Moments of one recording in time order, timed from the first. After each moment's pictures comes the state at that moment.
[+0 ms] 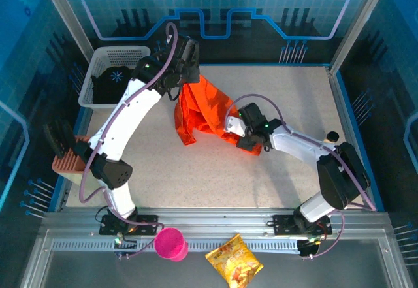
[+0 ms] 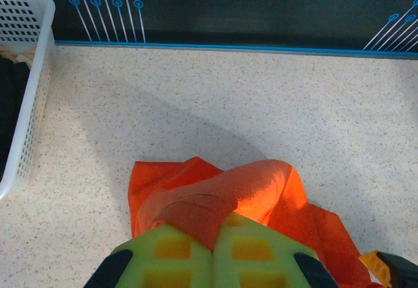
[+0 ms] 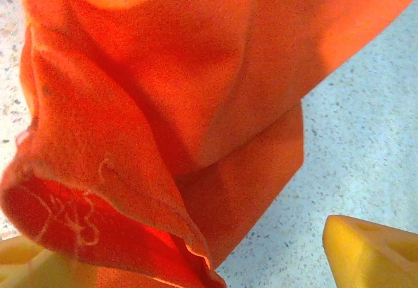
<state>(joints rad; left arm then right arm) -0.53 1.80 2.17 -1.13 -0.33 -0.48 0.55 1.55 0.99 -0.45 0.18 -0.74</state>
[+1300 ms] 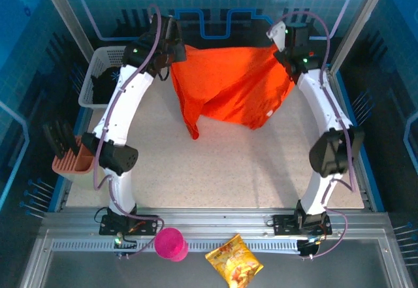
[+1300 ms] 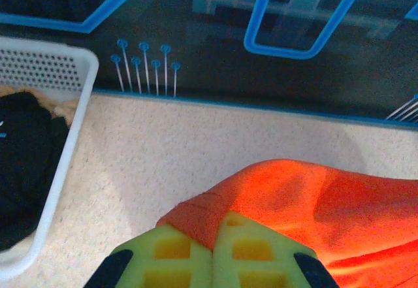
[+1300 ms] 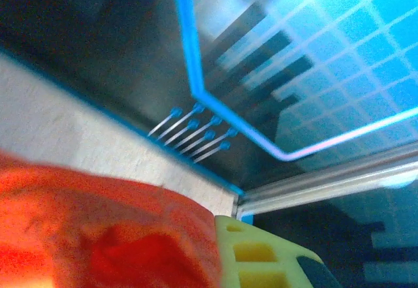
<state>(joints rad) -0.35 1.98 2.44 -1.08 -0.29 -0.40 0.14 1.90 1.99 -0.54 0.35 -0.62</state>
